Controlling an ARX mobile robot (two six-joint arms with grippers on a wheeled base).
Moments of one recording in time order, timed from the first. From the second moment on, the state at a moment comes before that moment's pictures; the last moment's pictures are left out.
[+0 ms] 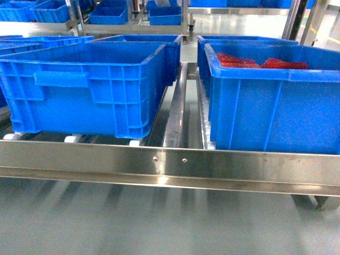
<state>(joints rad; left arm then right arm) -0.34 0.25 0.30 -0.13 -0.43 -0.10 0.00 0.00 0.01 0.00 0.00 0.00</state>
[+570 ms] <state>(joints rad) -0.34 0.25 0.30 -0.13 -0.43 -0.10 0.00 0.00 0.01 0.00 0.00 0.00</state>
